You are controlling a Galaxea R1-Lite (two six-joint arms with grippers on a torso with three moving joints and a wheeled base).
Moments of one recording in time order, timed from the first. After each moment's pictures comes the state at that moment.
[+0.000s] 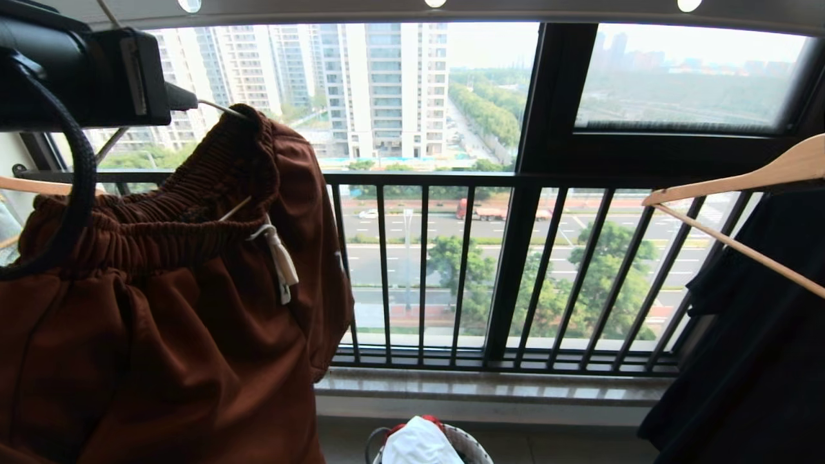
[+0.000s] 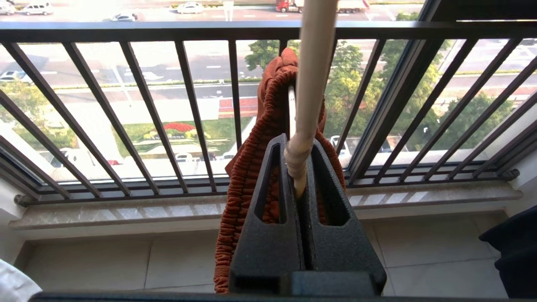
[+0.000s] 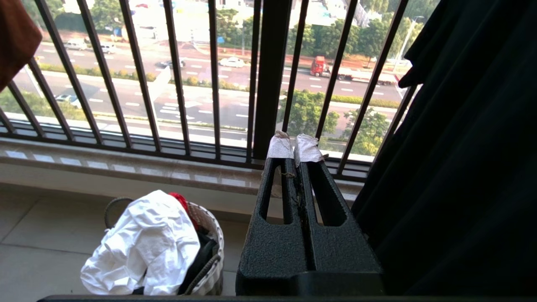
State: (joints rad) left arm -0.44 1.36 -1.59 0.38 0.26 -0.11; right arm 0.01 0.00 0.00 0.02 0.02 -0.07
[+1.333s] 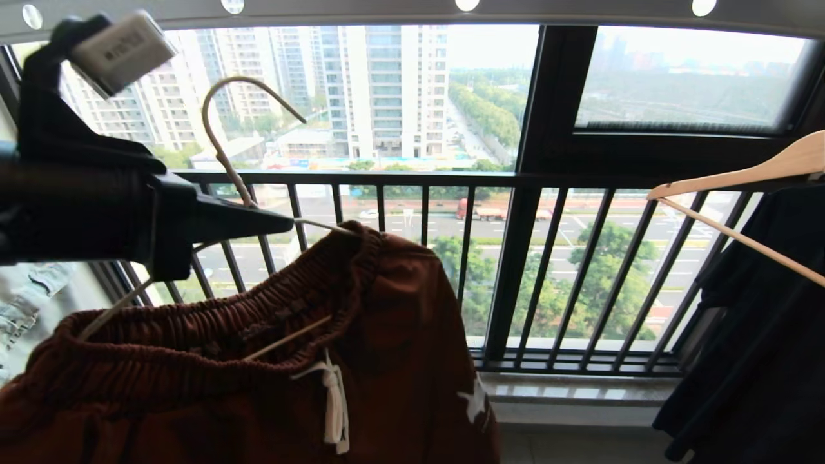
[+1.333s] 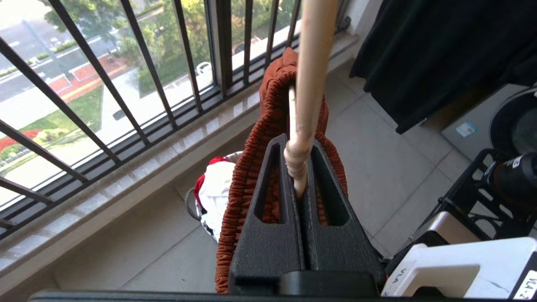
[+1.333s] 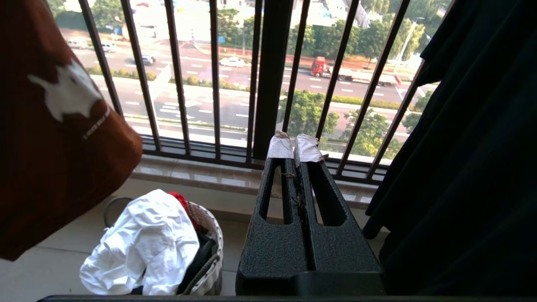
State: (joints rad) left arm -0.43 1.30 -1.28 0.35 -0.36 0.04; right arm 0.01 0.00 0.00 0.02 0.03 -0.07
